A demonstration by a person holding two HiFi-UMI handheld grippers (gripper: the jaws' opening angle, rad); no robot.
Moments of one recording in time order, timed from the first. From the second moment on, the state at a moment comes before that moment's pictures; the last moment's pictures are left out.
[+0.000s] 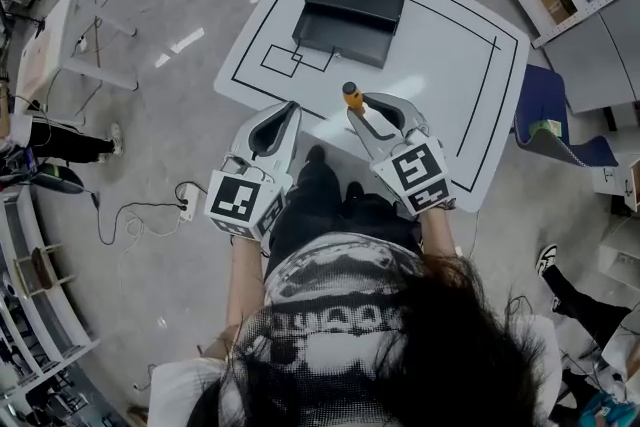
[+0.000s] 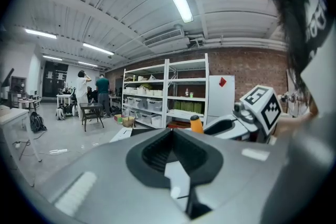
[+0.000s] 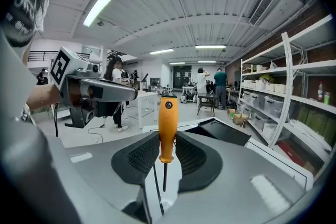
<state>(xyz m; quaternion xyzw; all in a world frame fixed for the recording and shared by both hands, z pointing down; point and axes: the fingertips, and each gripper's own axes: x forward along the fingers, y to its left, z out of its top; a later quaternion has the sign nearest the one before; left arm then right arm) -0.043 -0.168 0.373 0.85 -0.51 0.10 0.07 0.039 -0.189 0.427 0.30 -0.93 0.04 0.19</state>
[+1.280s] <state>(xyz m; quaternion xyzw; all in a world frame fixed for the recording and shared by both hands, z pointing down) -0.143 -0.329 0.377 0.90 -0.42 0.08 0.08 -0.012 -0.398 0.493 0.37 -0.84 -0.02 0.40</state>
